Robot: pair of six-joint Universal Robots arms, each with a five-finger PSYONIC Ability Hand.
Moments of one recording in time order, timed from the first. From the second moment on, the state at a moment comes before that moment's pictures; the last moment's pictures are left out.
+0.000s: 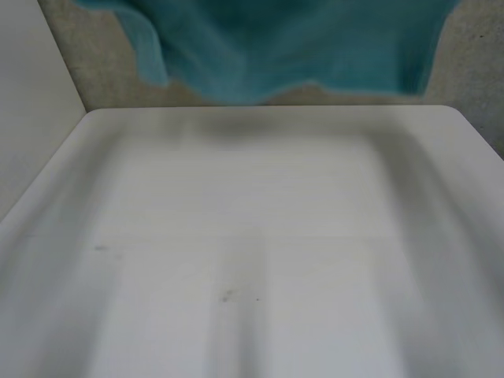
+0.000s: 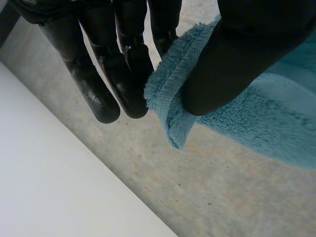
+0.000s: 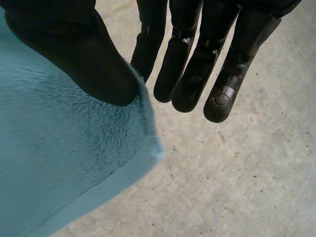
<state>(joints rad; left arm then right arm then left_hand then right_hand) 4.57 -1.98 -0.84 3.51 -1.50 3.68 1.77 -1.13 0.59 -0.03 1.53 2.65 1.08 1.20 1.19 1.20 0.97 0.97 1.18 1.19 1.19 0.99</state>
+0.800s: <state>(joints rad) 4.64 -2.04 -1.77 3.62 -1.32 3.70 1.69 -1.14 1.61 -0.06 1.31 2.64 0.78 0.80 0.80 0.80 0.62 0.97 1.18 1.19 1.19 0.99</state>
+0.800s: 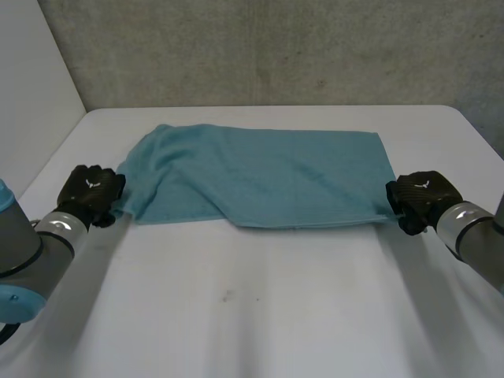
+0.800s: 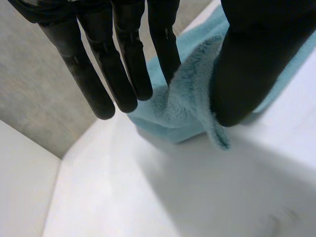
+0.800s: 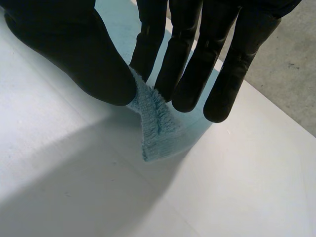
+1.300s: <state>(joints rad) 4.65 -2.03 -1.76 3.51 -1.33 3.63 1.57 -1.18 1.63 -0.04 1.23 2.70 0.66 0.65 0.66 0.65 0.47 0.97 1.18 1.19 1.19 0.99</state>
